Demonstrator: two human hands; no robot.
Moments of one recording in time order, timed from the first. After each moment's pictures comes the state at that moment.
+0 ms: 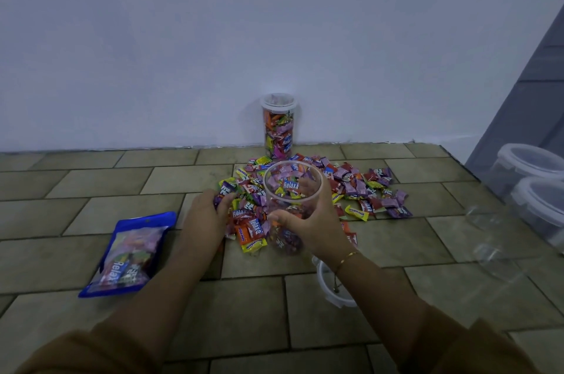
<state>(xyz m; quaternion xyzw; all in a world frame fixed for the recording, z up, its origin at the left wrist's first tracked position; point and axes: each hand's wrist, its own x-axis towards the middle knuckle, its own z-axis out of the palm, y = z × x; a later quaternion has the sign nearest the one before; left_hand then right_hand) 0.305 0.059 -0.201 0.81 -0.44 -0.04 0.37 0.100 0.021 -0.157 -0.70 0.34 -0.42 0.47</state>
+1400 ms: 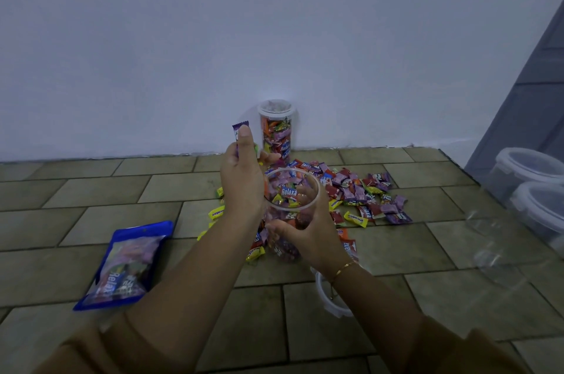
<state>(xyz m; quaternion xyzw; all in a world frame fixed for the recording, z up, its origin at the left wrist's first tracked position) 0.209 0.031 -0.081 0.51 -0.26 -0.25 0.78 0.100 0.018 -0.164 -0.71 0.32 -0.43 0.46</state>
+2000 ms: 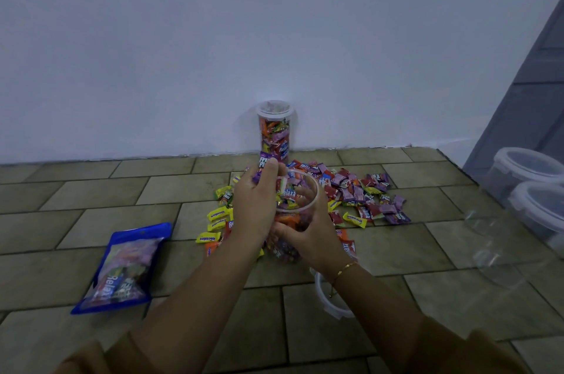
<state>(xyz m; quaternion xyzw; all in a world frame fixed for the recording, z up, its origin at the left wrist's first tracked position) 0.200 0.044 -0.105 0.61 -0.34 -0.25 0.67 0.099 0.013 -0.168 -0.71 0.32 -0.41 0.47</state>
